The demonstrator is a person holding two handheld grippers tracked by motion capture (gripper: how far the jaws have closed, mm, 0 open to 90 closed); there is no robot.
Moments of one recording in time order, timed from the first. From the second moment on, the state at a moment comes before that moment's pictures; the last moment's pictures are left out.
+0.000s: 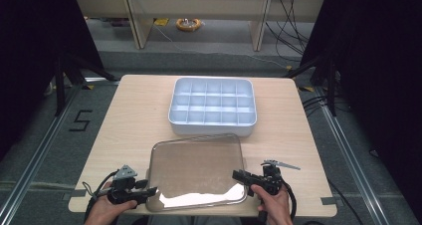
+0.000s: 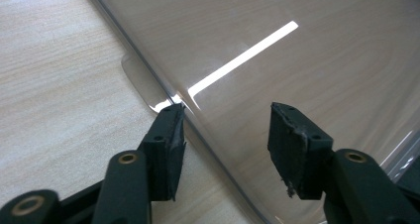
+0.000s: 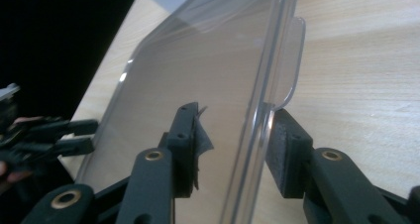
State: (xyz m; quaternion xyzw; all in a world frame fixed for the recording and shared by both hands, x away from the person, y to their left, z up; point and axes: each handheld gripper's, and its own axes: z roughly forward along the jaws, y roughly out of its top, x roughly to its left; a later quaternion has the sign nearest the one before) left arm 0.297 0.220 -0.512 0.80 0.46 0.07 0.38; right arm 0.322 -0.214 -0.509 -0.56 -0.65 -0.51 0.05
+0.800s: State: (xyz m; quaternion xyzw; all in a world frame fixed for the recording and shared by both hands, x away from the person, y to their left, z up) left arm 0.324 0.228 -0.516 0.75 0.51 0.02 0.43; right arm 0.310 -0.220 -0.485 -0.47 -0.69 -0.54 0.06
